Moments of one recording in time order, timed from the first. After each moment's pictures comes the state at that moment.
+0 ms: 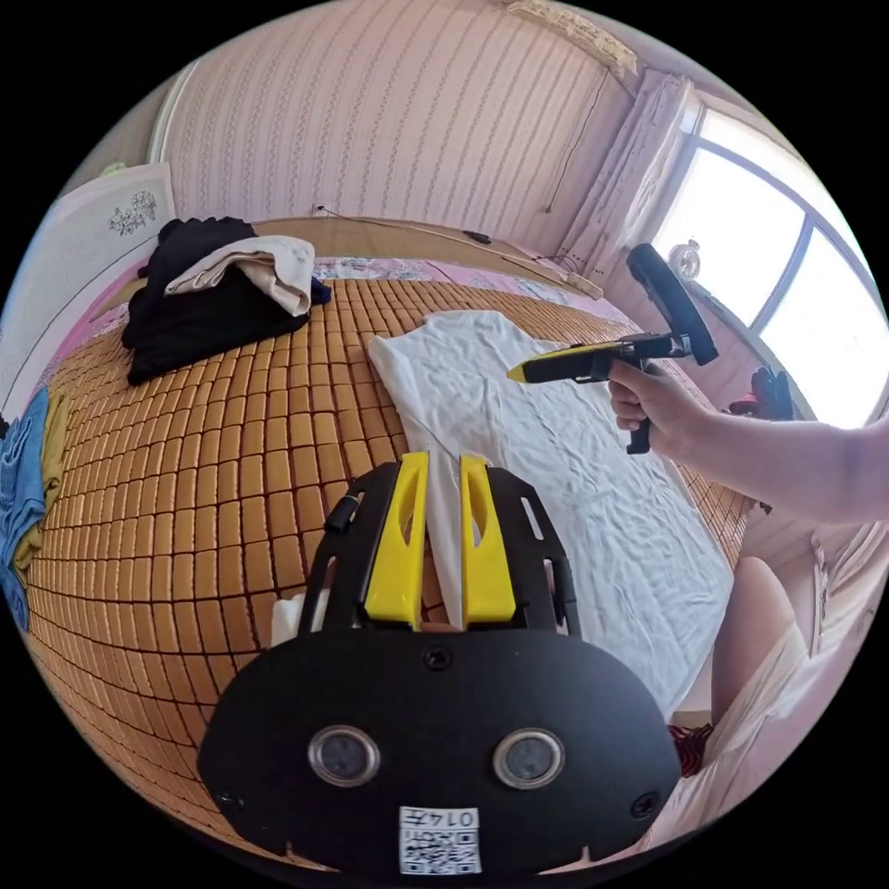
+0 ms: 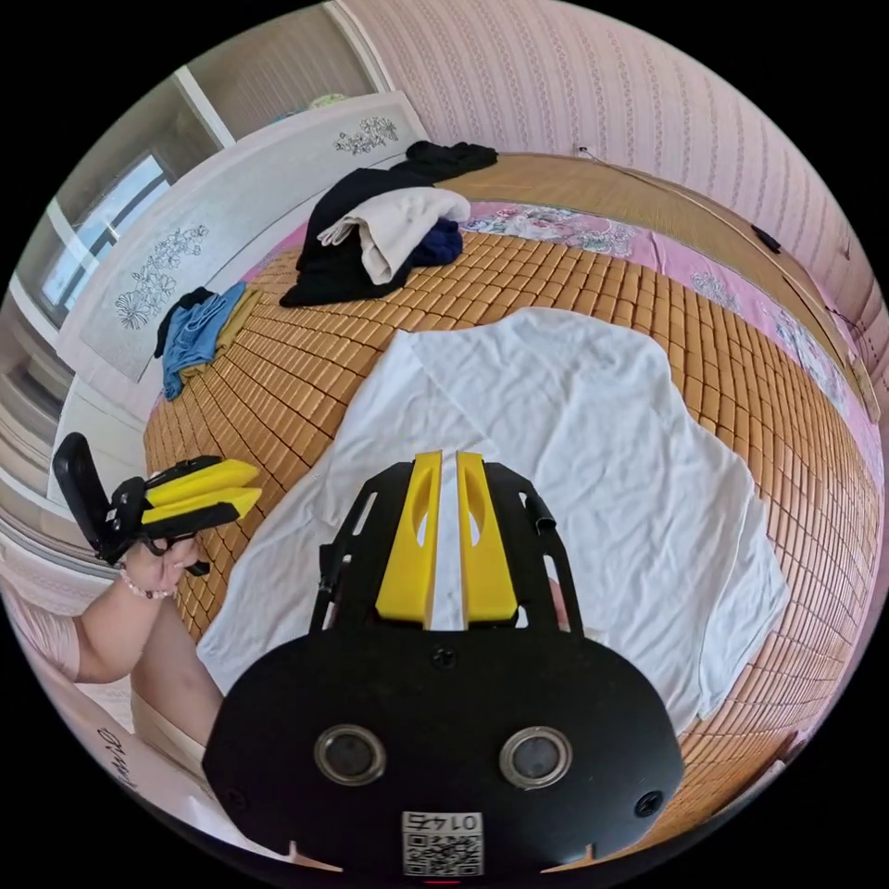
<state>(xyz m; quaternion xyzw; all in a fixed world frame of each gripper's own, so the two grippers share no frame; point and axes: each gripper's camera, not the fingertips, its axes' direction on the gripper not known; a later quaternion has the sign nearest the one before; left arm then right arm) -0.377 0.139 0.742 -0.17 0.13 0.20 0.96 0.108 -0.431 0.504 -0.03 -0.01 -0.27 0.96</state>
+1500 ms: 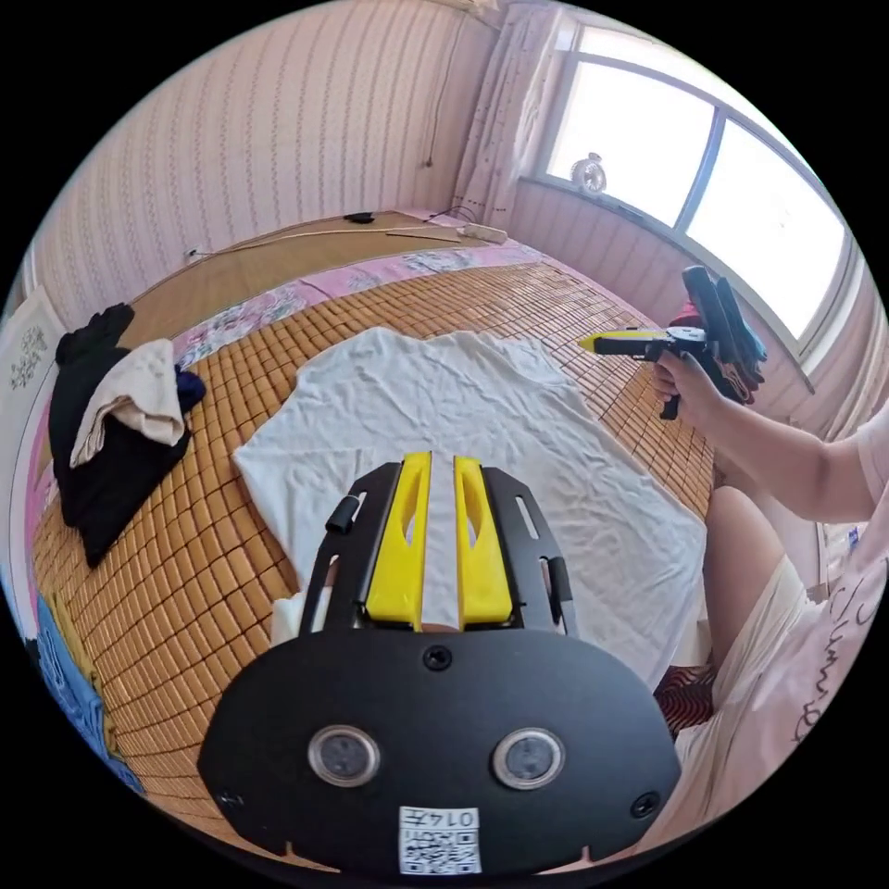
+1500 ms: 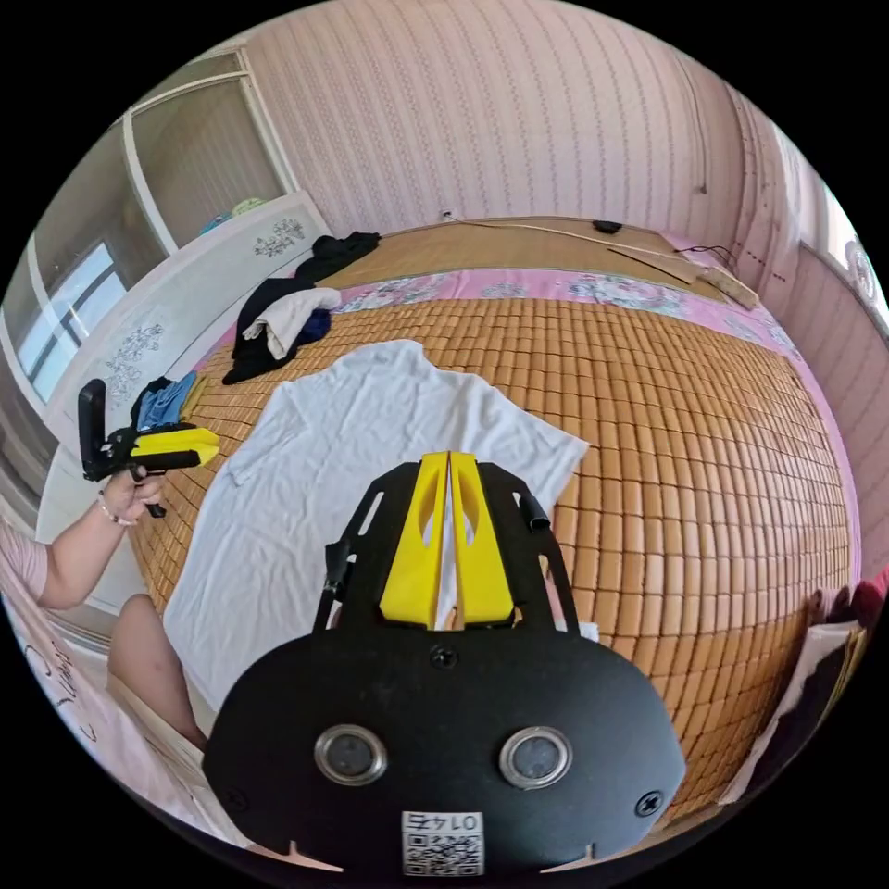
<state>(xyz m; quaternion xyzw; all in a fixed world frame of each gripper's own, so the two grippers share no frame) -0.183 0.128 0.815 -0.20 0.21 0.36 0.89 0.436 -0.282 0.388 0.10 0.04 -0.14 0.98</state>
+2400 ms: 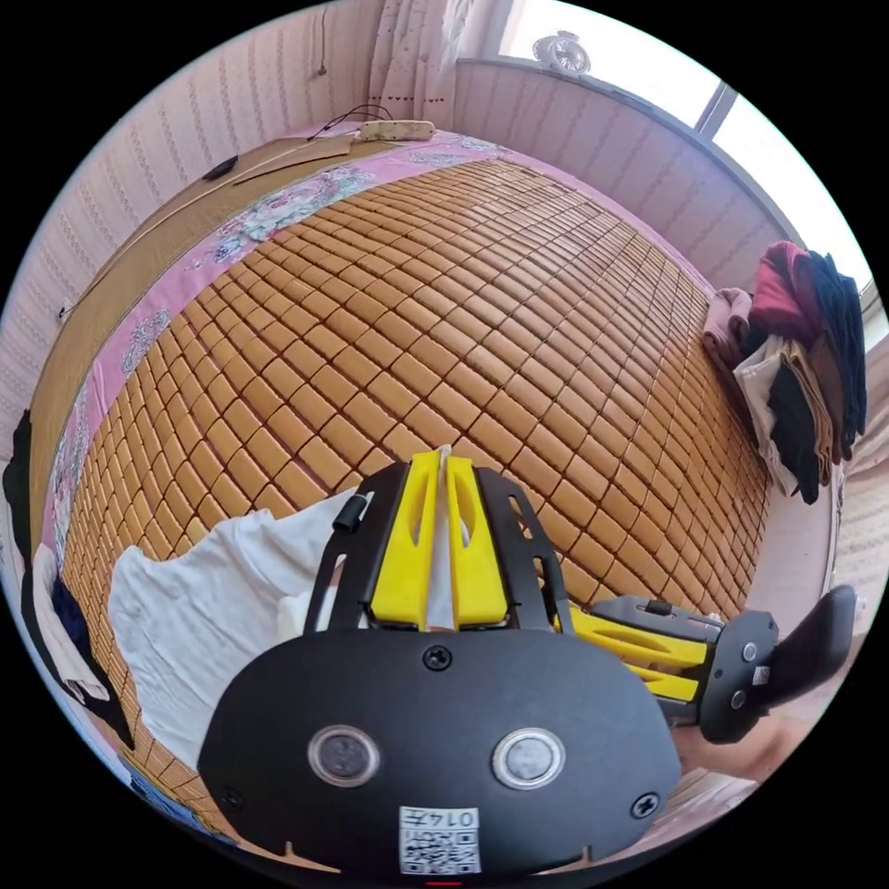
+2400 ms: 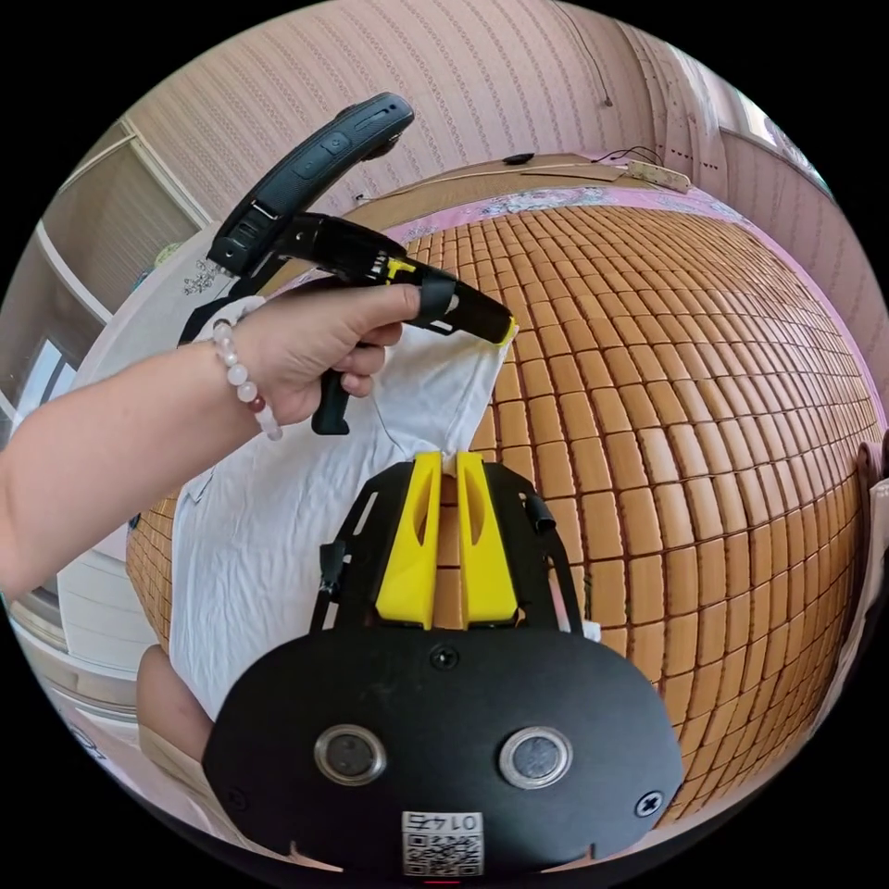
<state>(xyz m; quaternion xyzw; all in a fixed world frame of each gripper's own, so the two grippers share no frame) 0.162 0.182 1.059 -0.34 0.16 0.43 0.82 0.564 -0.194 0.450 0.09 0.01 -0.02 1.00</state>
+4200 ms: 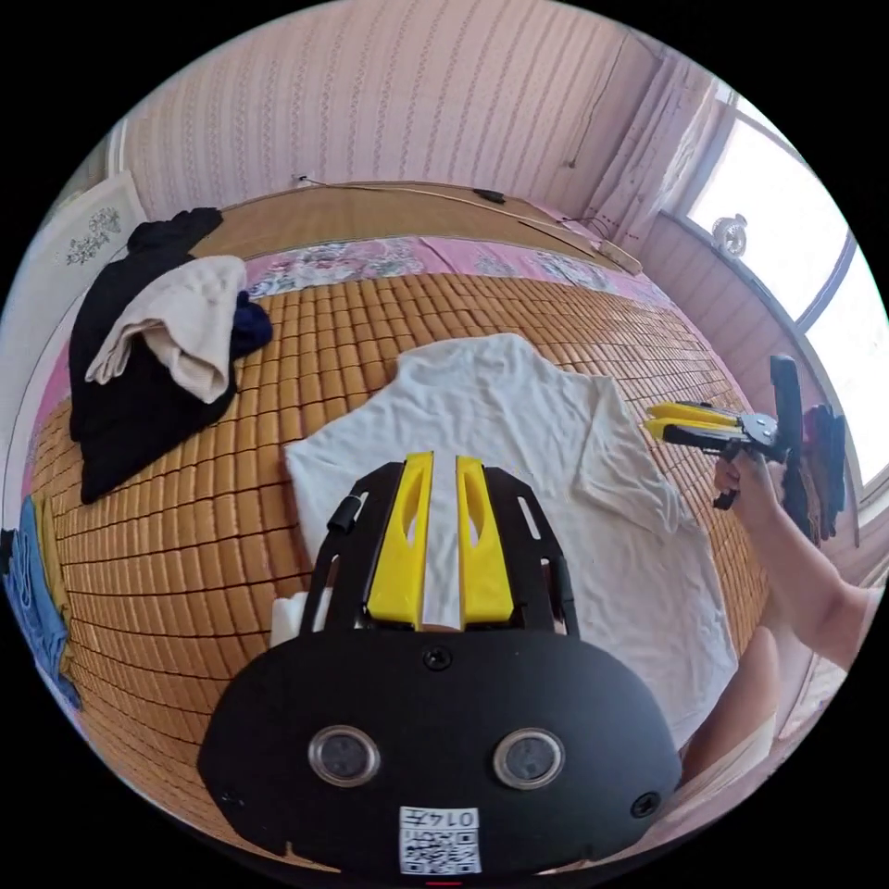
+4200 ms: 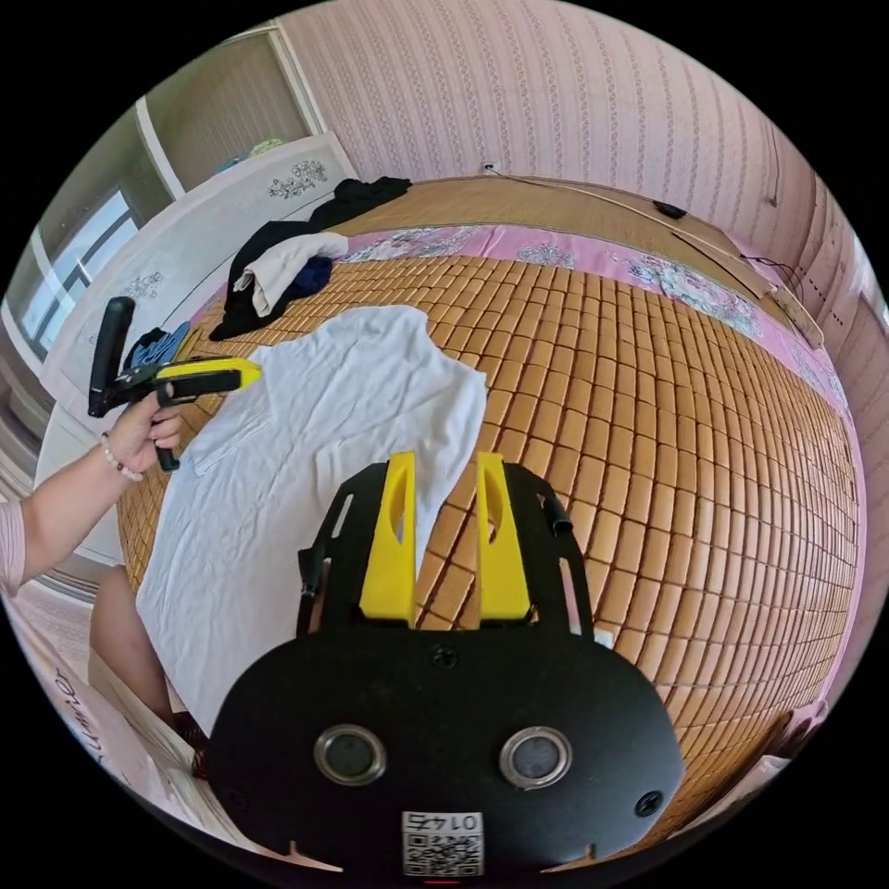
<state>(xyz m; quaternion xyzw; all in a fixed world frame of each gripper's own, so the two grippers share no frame) -0.228 0.037 0.945 -0.22 0.07 0.23 0.95 0.528 -0.358 0.518 0.03 0.03 -0.21 0.98</state>
